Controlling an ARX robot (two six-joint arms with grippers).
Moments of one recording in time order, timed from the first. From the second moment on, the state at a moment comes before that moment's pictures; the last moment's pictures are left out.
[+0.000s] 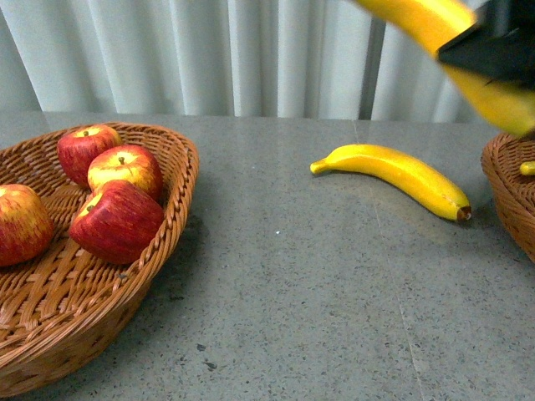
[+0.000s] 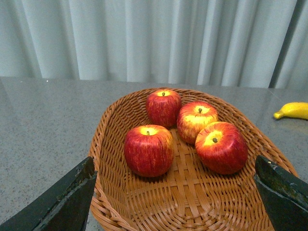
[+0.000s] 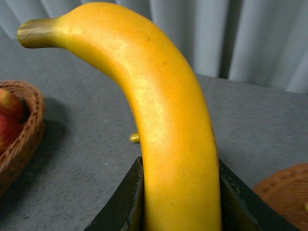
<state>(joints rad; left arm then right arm) 0.00 0.01 0.01 0.00 0.00 -0.01 0.12 1.53 0.94 0.26 -0.31 0.01</state>
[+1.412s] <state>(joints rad) 0.00 0.01 0.01 0.00 0.00 -0.01 -0.30 1.28 0.79 0.11 -0.49 -0.29</state>
